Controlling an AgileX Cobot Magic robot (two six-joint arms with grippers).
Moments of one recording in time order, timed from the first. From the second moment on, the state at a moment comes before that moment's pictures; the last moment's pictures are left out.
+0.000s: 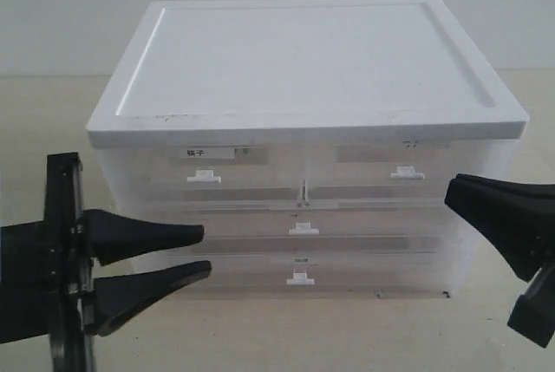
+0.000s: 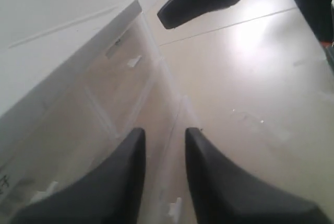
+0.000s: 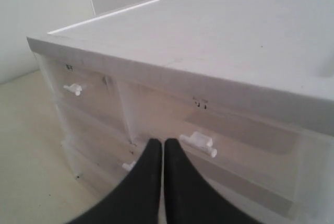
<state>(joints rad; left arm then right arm) -0.36 1.29 -0.21 1.00 -1.08 -0.10 -0.05 0.95 -0.09 -1.09 -1.02 0.83</state>
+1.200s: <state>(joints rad) -0.52 1.45 -0.28 0.39 -0.95 1.22 -0.05 0.97 -0.09 -1.08 -1.01 0.81</state>
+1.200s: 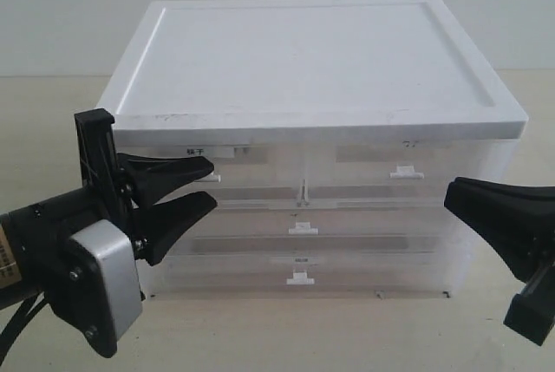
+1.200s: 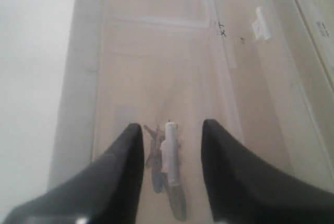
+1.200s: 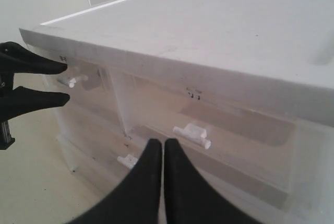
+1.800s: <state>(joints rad) -0.54 1.46 -0.28 0.37 -0.94 1.17 -0.05 0.97 -0.09 -1.08 -1.01 0.81</state>
